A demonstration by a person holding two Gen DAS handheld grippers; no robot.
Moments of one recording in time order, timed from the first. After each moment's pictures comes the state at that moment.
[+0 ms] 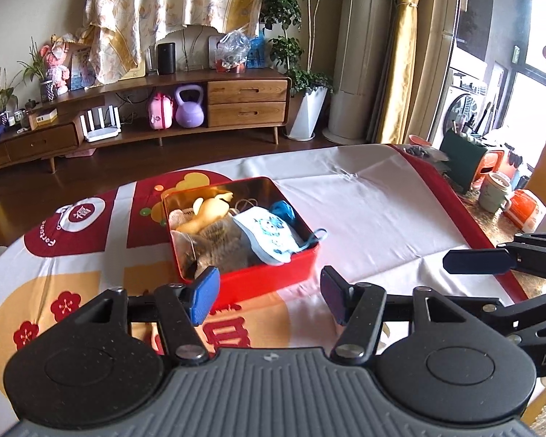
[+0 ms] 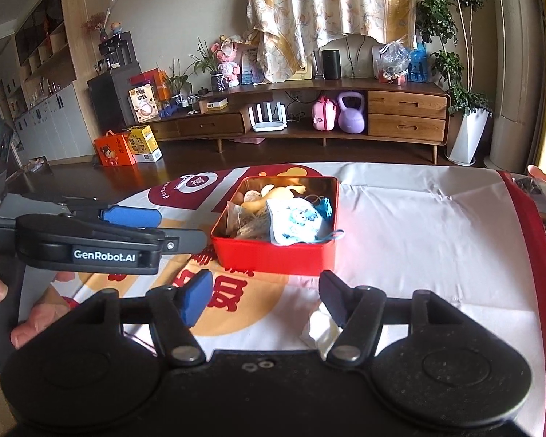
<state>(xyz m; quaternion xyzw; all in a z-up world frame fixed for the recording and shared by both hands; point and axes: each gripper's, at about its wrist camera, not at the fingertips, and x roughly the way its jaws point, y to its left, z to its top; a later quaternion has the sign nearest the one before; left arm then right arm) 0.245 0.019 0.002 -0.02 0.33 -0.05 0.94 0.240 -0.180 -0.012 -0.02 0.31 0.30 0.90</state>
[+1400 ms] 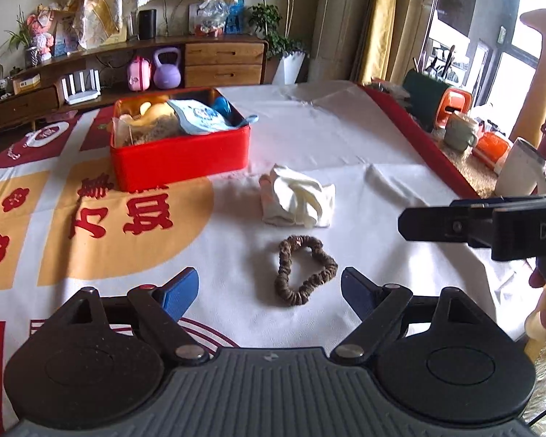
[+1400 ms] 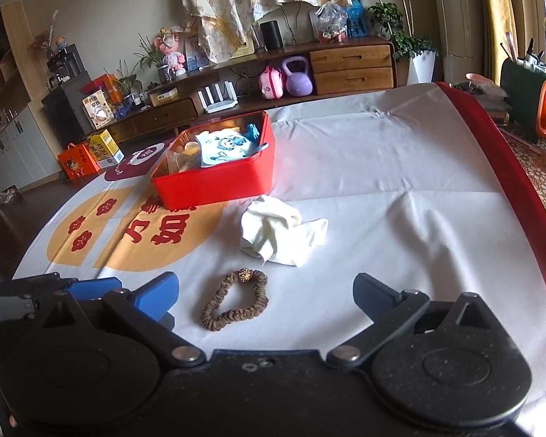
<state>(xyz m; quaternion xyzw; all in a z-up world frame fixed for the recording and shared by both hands) 0.164 -0.052 -0.094 -0.03 0.37 -0.08 0.93 0.203 -0.254 -0.090 0.04 0.36 0.24 0.90</state>
